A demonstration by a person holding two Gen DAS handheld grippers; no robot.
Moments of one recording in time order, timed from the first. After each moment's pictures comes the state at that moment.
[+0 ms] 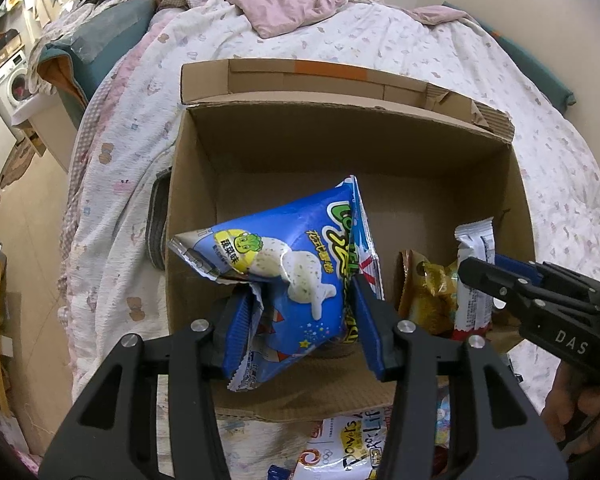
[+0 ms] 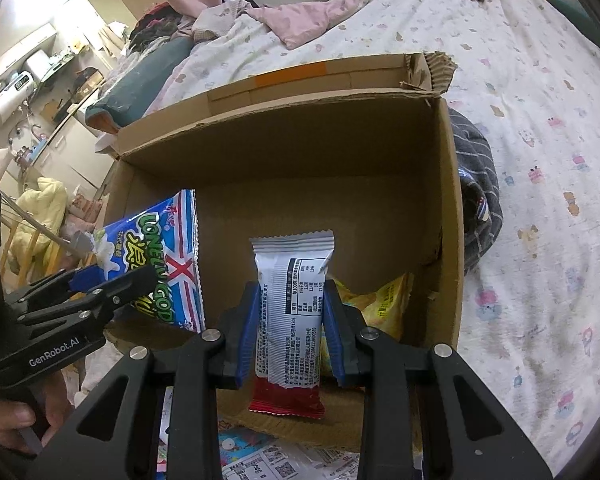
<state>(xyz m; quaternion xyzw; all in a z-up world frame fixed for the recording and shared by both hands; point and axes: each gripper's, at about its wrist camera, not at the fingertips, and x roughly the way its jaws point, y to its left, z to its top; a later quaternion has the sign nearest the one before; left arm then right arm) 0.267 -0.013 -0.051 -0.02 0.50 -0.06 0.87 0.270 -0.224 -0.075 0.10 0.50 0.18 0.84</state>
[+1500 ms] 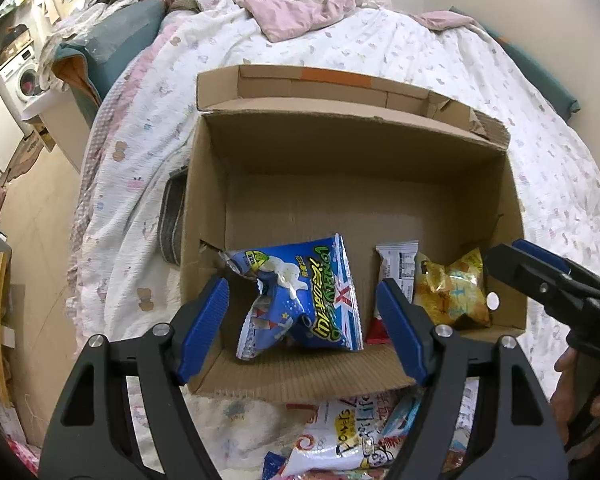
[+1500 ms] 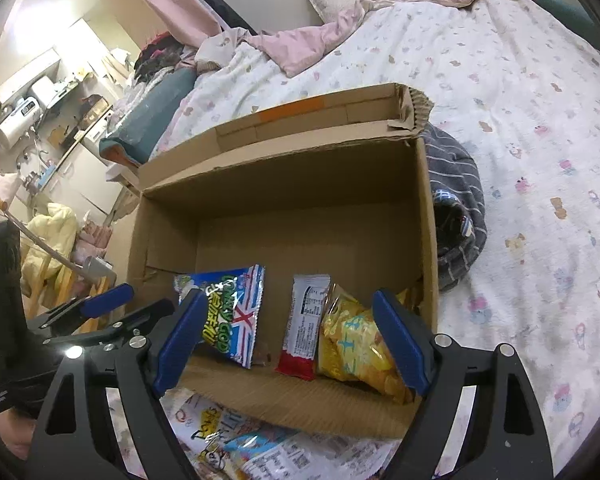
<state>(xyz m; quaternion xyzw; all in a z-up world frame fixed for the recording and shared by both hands) 0.253 -0.011 -0.036 -0.03 0.49 -0.05 0.87 0.260 -0.236 -0.047 0.14 0.46 0.17 0.86</state>
